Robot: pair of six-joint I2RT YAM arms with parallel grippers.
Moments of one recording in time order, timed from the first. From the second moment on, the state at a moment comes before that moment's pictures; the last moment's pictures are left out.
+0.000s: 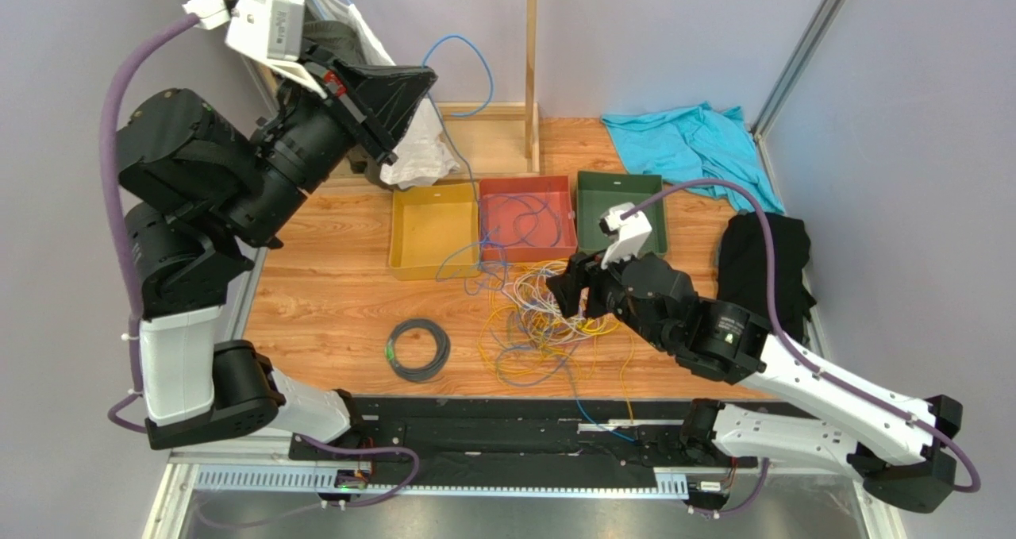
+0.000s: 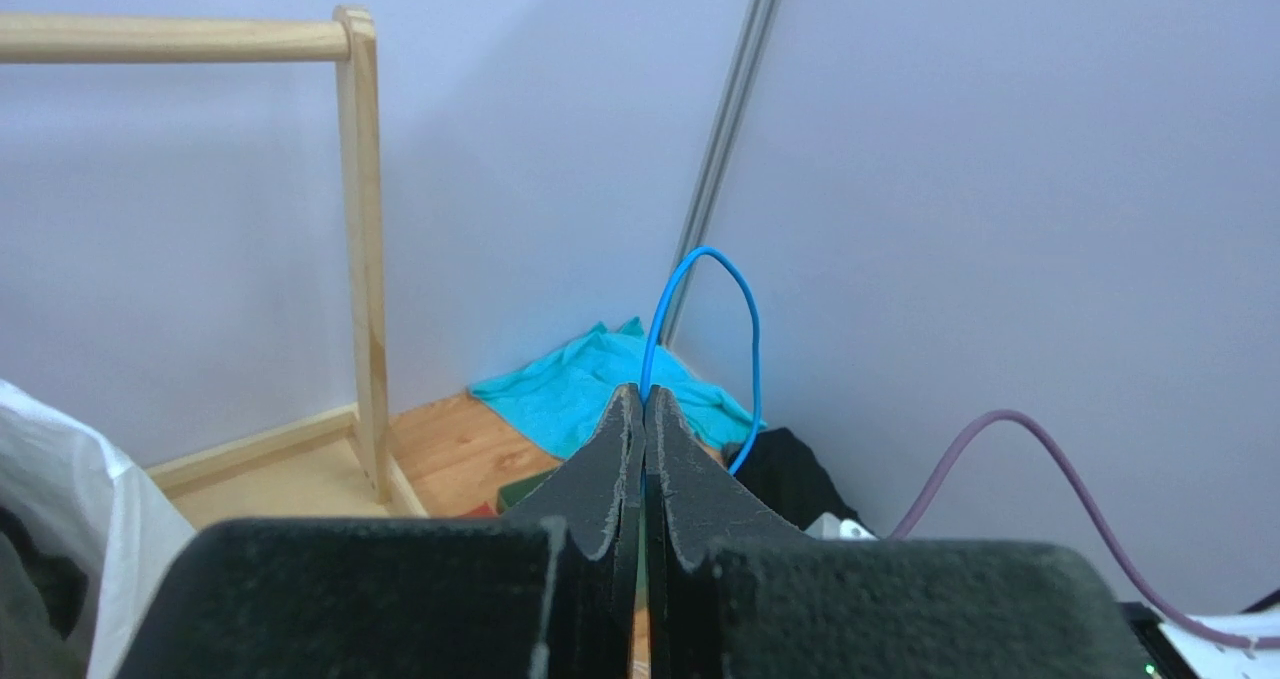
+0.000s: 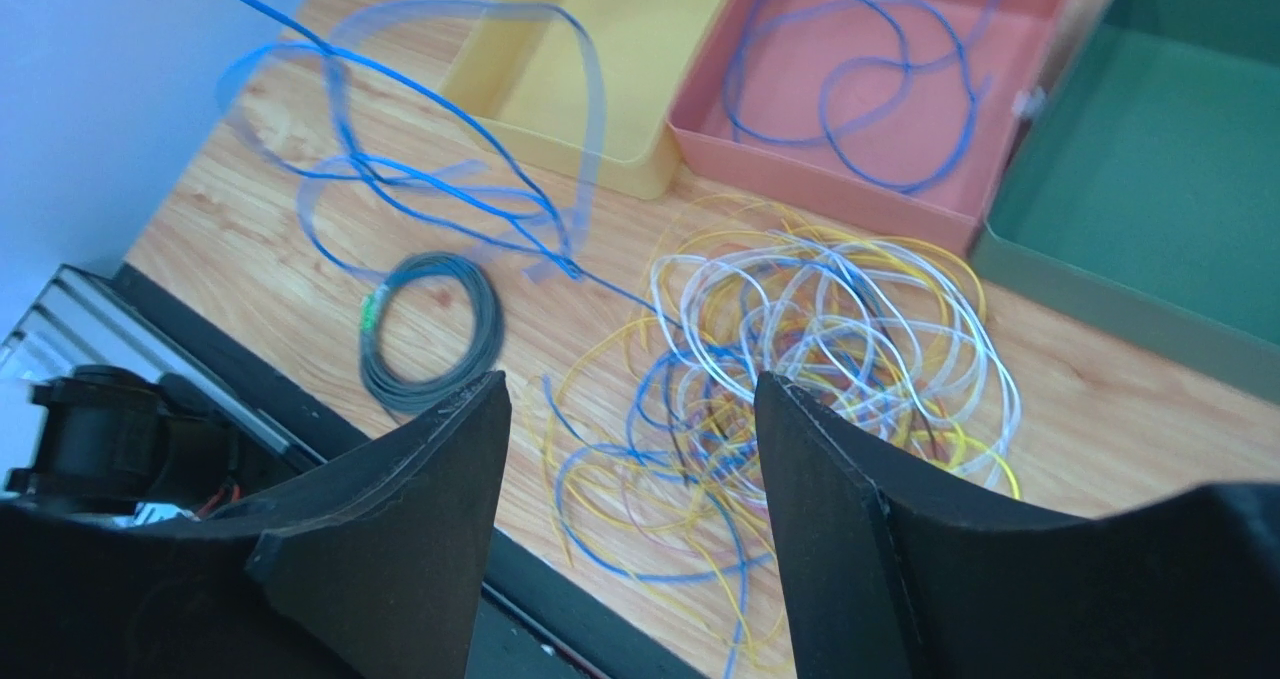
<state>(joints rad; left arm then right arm) -1.01 1.40 2.48 -0.81 -0.34 -0.15 1.08 0.86 0.96 -0.48 0.43 0.47</state>
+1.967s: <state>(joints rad) -1.01 1.34 2.27 -0.84 -0.31 -0.18 1.06 1.32 0.99 -0.14 0.57 0.39</state>
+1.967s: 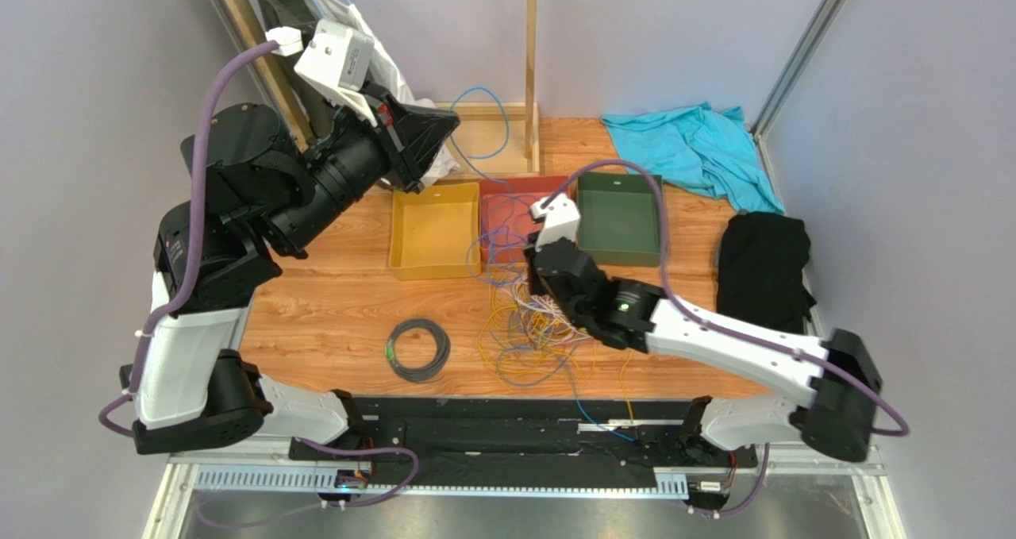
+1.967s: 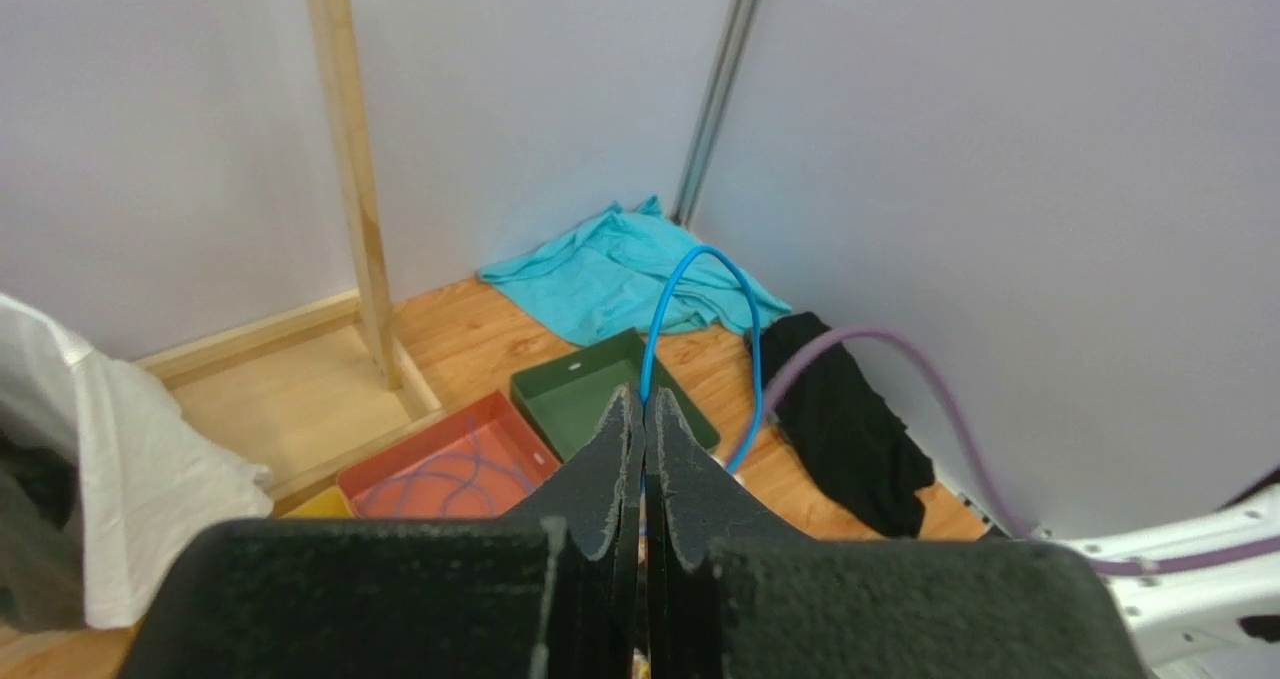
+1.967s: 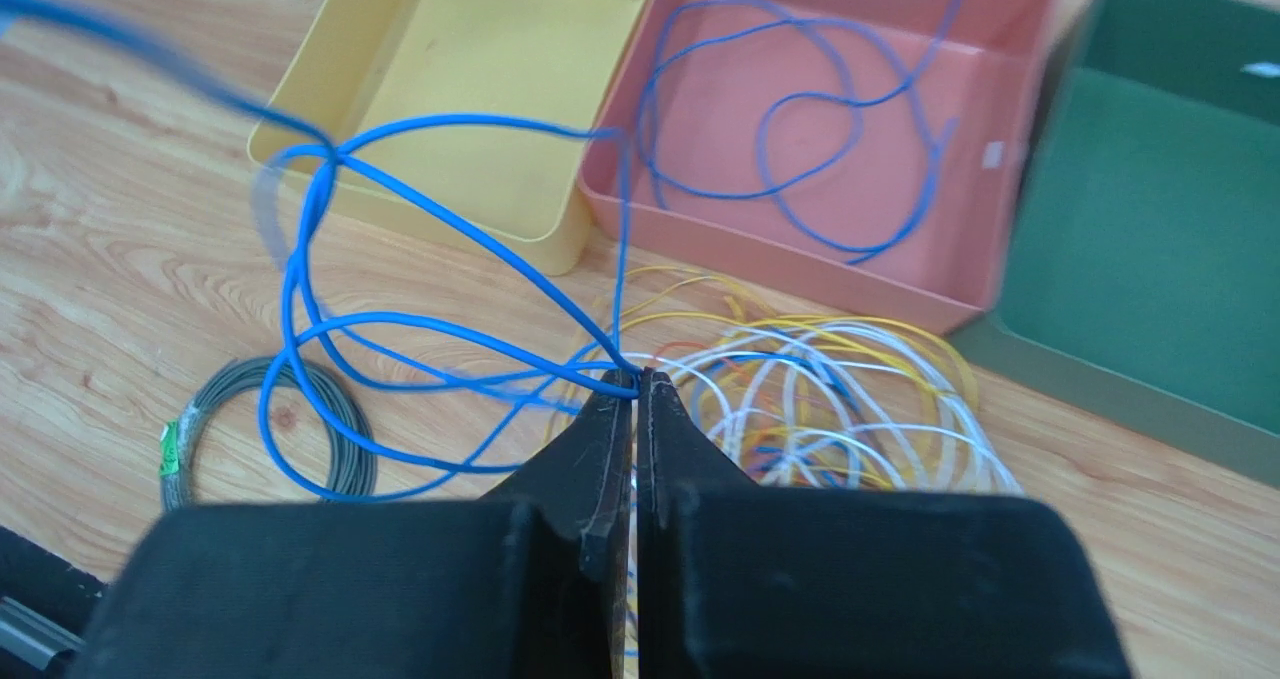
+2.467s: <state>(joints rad) -1.01 1.17 1.84 -0.91 -0.61 -0.34 1.07 0.57 1.13 -0.56 0.81 0.44</state>
